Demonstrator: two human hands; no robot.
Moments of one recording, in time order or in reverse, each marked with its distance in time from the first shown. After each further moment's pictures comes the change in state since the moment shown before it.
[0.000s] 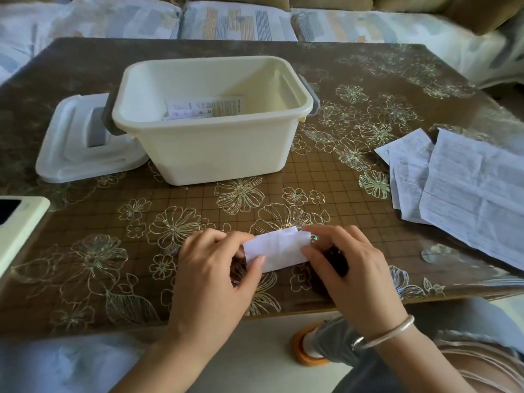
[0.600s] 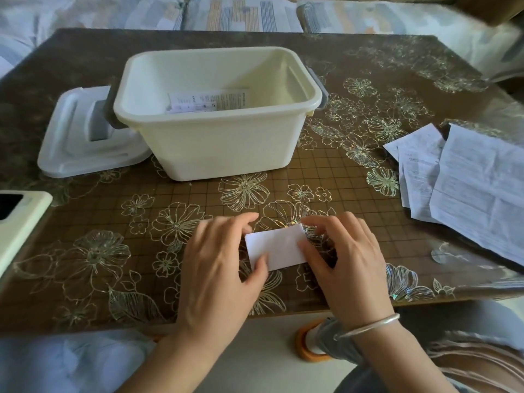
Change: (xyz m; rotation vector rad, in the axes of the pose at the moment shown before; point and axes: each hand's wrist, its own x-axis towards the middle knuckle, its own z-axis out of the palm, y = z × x) left_hand 0.003 0.006 0.001 -0.004 -0.054 -0.064; right_hand 0.006 -0.006 0.018 -0.232 0.017 0.069
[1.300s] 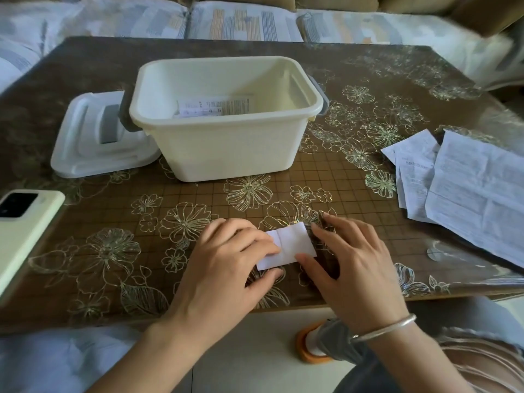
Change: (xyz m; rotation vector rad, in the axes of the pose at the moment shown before) left_hand 0.004 -0.011 -0.014 0.086 -0.167 0.322; right_hand -0.011 0.001 -0.012 -0.168 -0.099 -0.005
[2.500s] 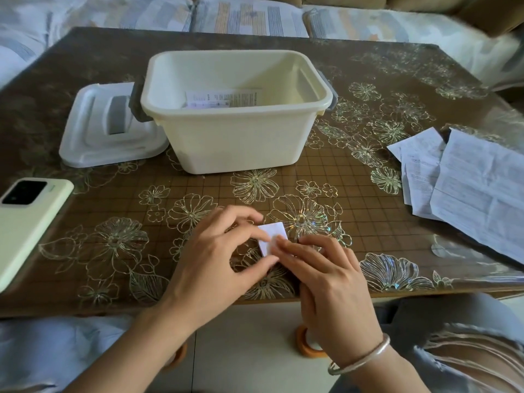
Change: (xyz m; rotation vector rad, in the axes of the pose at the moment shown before) left_hand -0.007 -0.015 -0.005 -0.226 0.039 -0.150; right_hand -0.021 -0.034 0.003 0.137 -0.013 -0.259
